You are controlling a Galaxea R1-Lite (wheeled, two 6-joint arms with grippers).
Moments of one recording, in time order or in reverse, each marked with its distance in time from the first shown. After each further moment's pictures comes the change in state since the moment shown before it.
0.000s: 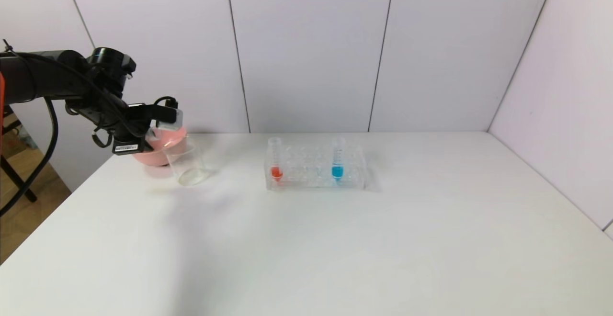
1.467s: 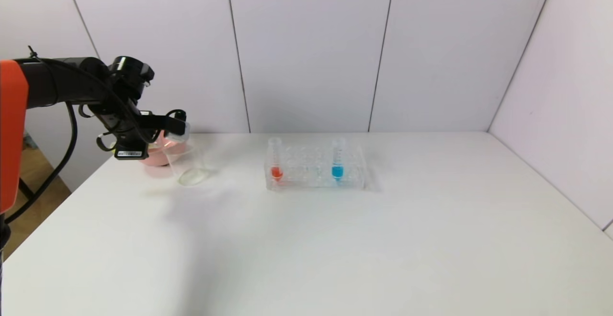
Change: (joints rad) left arm -0.053 0.033 0.000 0.020 0.222 0.010; right arm 0.000 0.000 0.000 0.000 0.000 0.000
